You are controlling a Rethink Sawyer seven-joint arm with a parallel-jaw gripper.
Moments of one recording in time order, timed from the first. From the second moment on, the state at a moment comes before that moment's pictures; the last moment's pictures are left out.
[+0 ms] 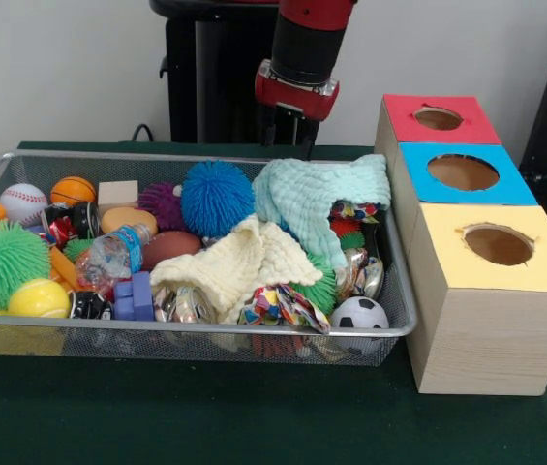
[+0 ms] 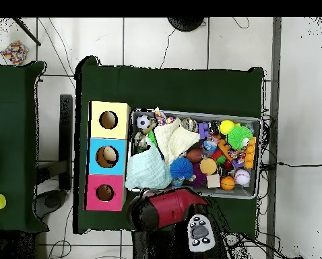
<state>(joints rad) -0.19 -0.66 -0.01 1.99 -0.50 0.30 2.35</state>
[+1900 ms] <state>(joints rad) -0.20 -0.59 0.07 1.74 -0.40 0.37 2.35</state>
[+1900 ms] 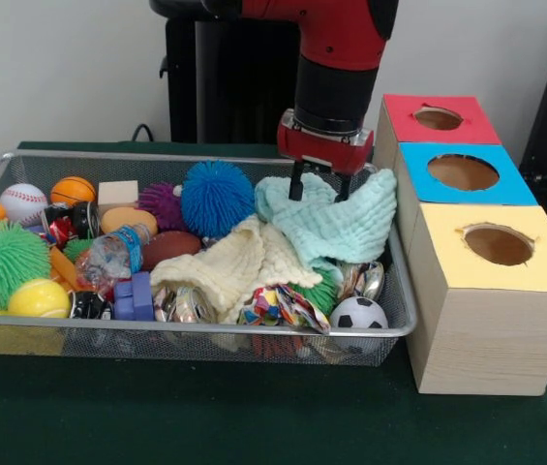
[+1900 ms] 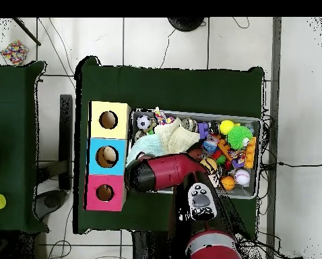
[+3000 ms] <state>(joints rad) -0.20 -0.55 0.07 1.69 -0.46 0.37 2.35</state>
